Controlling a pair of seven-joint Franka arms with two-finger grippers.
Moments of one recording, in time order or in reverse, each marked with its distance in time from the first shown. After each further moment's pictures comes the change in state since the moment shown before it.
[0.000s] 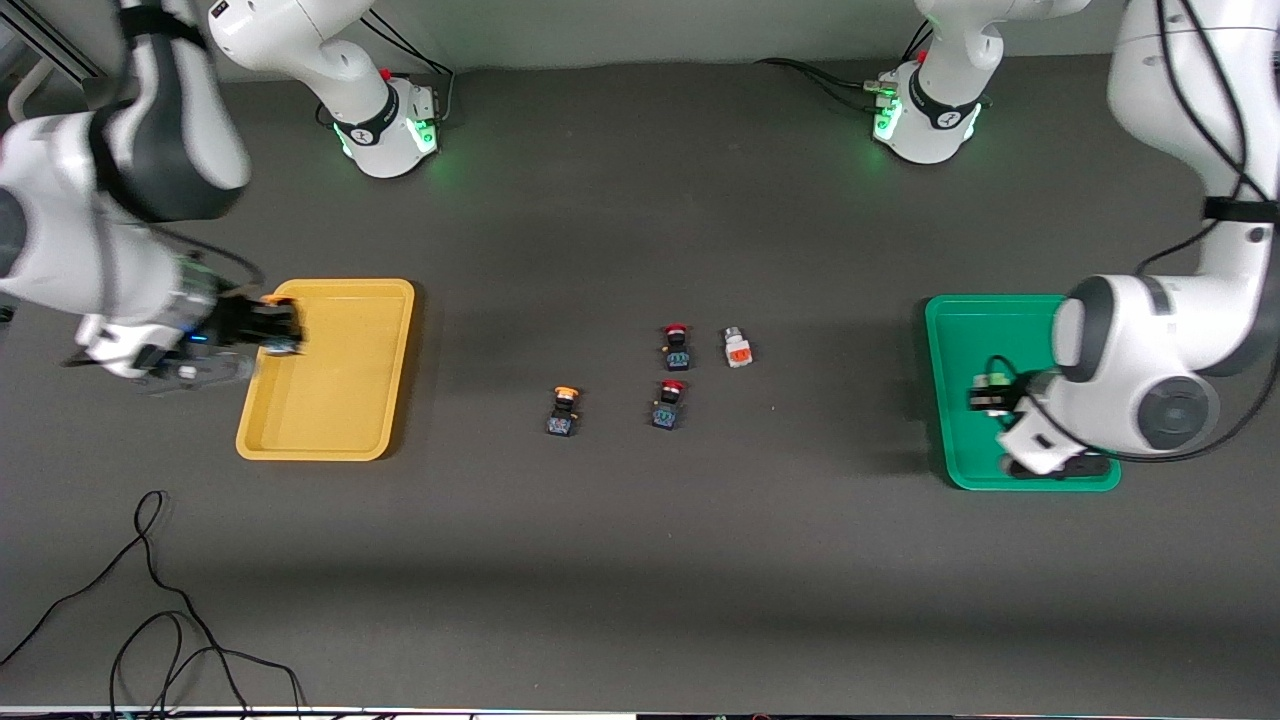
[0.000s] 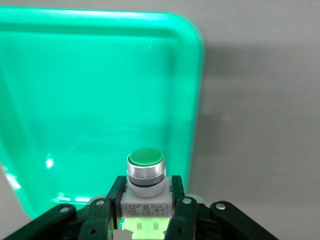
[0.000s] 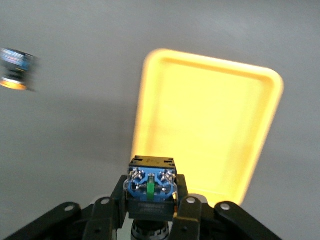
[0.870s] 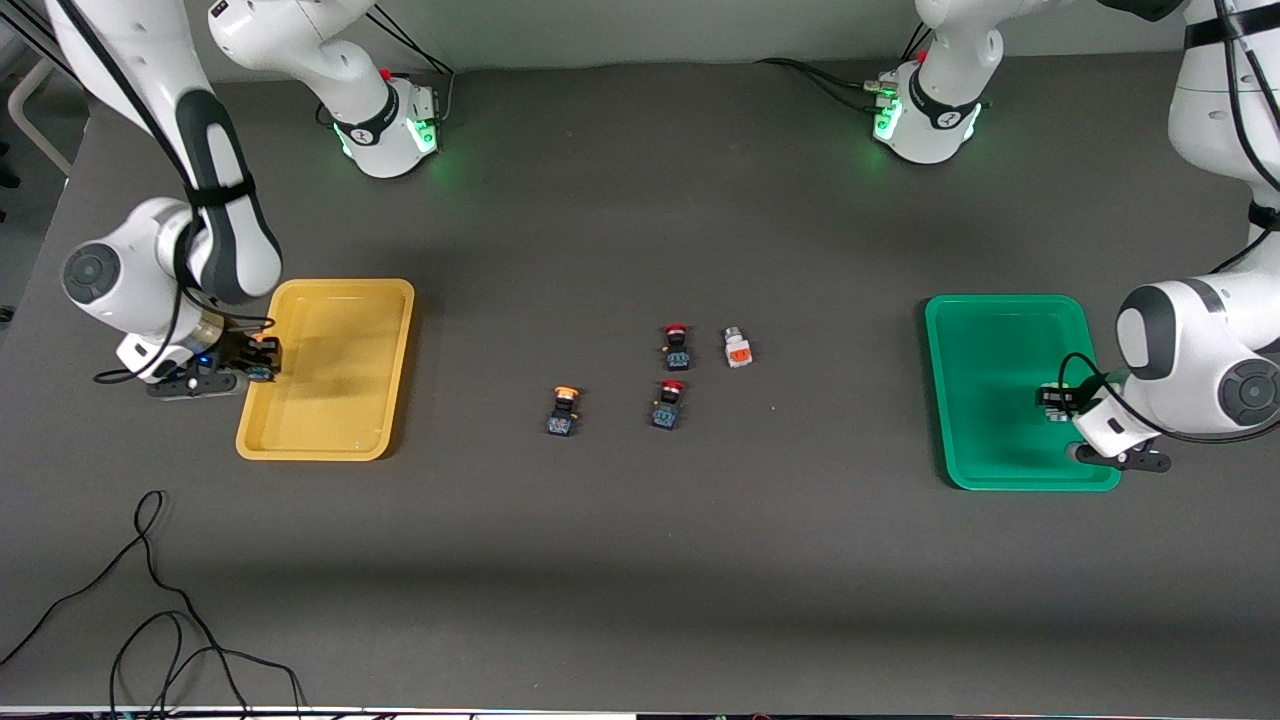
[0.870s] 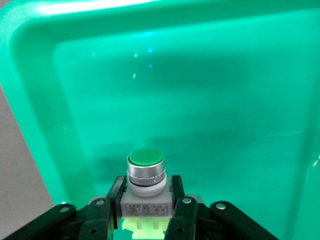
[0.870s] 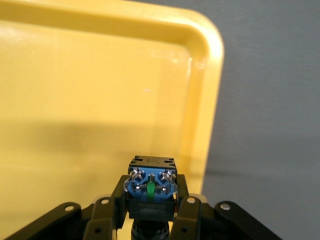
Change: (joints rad) left arm 0.198 0.063 -0.001 -0.156 0.049 0.322 0.291; right arm -0.013 0.348 -0.155 -0.372 0.369 0.698 -0.421
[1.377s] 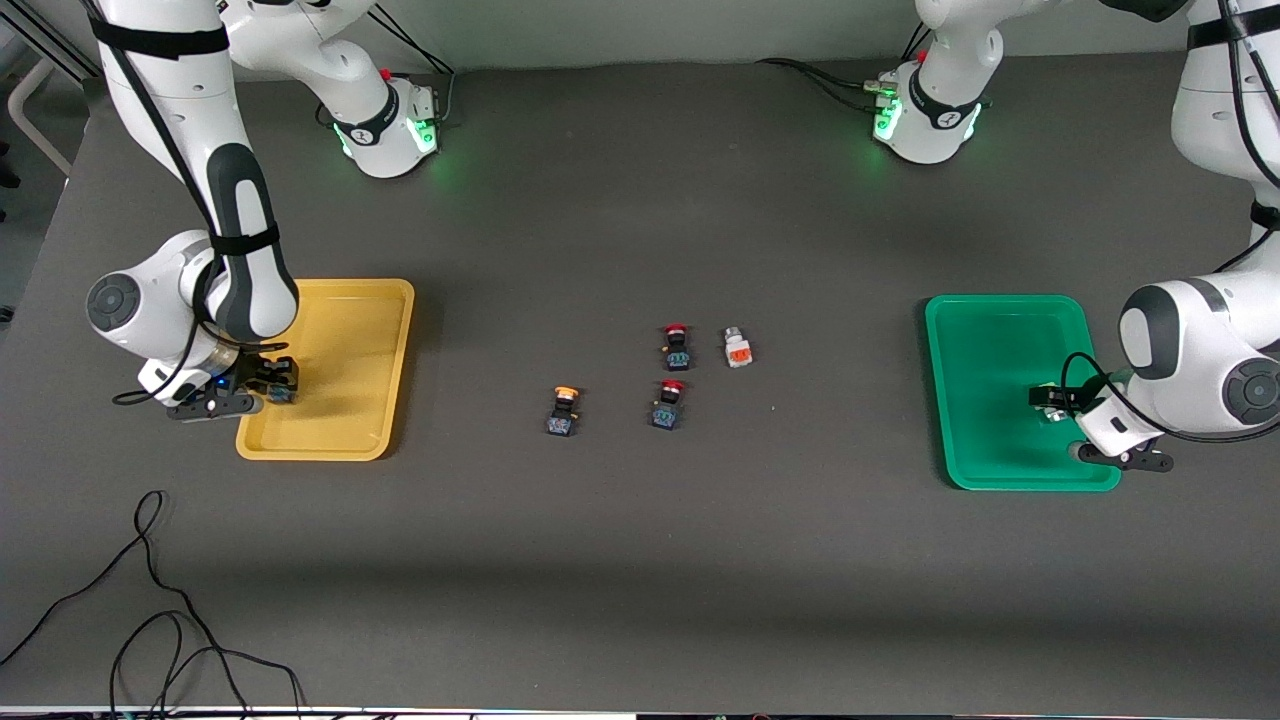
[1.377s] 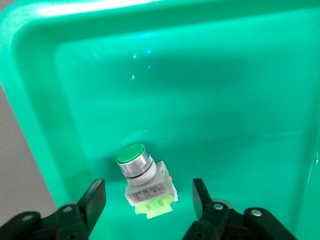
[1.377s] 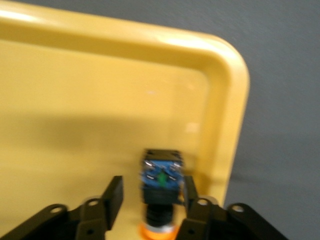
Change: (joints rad) left arm 0.002 -0.001 -0.007 0.000 0.000 -0.001 0.005; right arm 0.000 0.107 0.016 0.128 0.122 -0.106 -0.078
